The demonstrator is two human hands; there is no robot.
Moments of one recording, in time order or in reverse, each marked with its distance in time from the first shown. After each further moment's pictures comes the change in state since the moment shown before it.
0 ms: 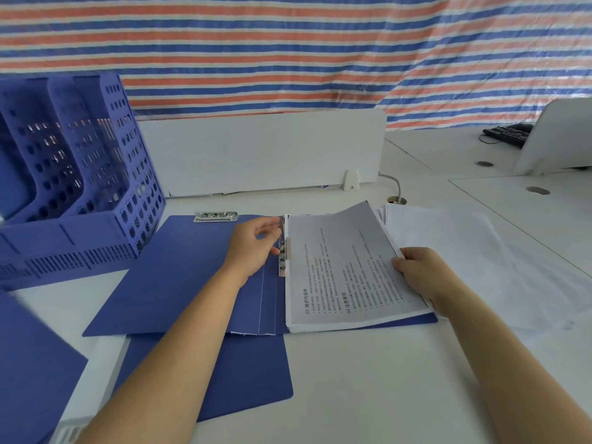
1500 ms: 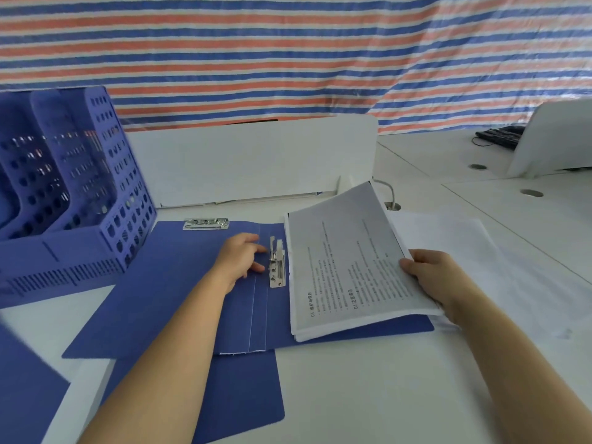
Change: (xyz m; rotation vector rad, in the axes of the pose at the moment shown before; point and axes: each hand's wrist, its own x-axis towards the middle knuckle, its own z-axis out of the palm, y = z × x) left_hand 0.027 -0.011 -0.001 0.103 -0.073 -0.301; right_hand 0.001 0.006 -0.023 0.117 0.038 -0.006
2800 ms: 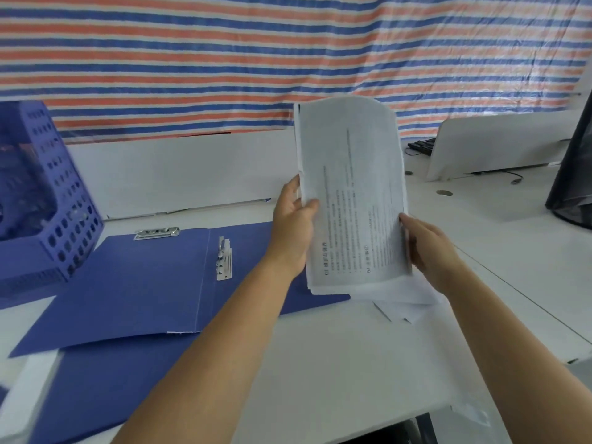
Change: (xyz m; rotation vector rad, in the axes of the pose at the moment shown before) left_hand -0.128 0.140 0.123 -0.668 -0.215 0.389; right_hand -0.010 0.034 -0.101 0.357 0.145 -0.173
